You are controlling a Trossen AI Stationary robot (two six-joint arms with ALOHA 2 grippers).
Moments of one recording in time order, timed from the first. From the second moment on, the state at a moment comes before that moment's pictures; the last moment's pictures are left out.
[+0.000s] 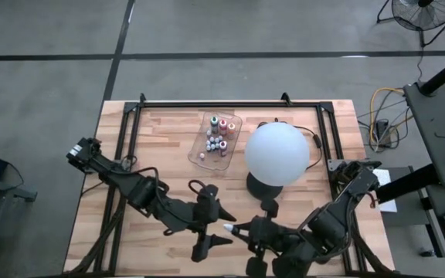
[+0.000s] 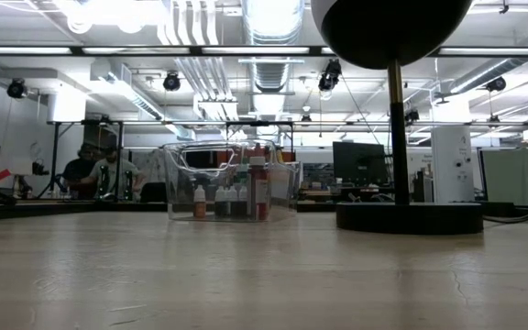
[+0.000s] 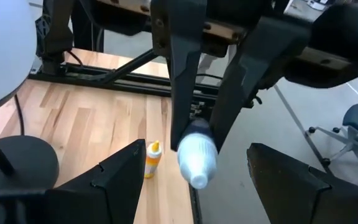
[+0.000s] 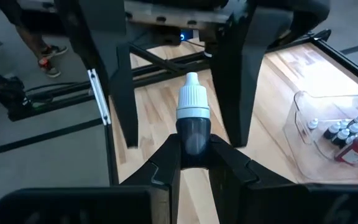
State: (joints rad) left arm -0.55 1.65 1.76 -0.47 -0.27 -0.45; right arm 0.74 2.02 2.31 -1.08 0.78 0.77
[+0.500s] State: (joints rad) left arm -0.54 1.66 1.77 -0.43 -0.32 -0.48; right arm 0.74 2.01 2.31 -1.08 0.78 0.77
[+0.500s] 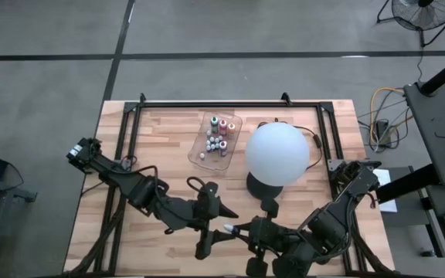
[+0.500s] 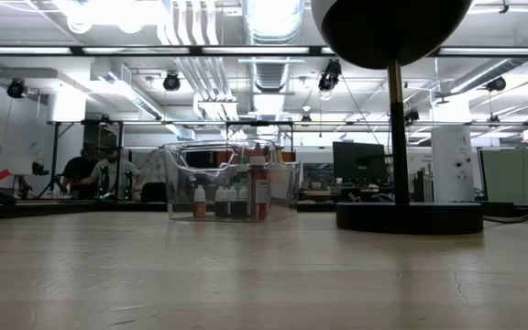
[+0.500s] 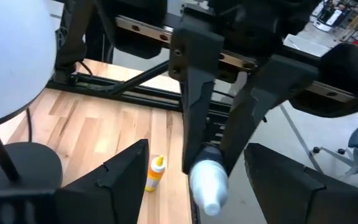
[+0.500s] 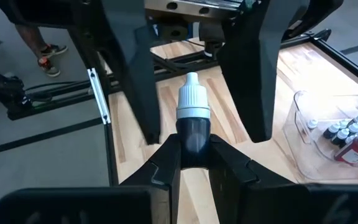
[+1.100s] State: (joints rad) left arm -0.55 1.65 1.77 -0.49 -0.34 -0.51; right arm 0.74 2.01 2.31 -1.09 0.79 0.77
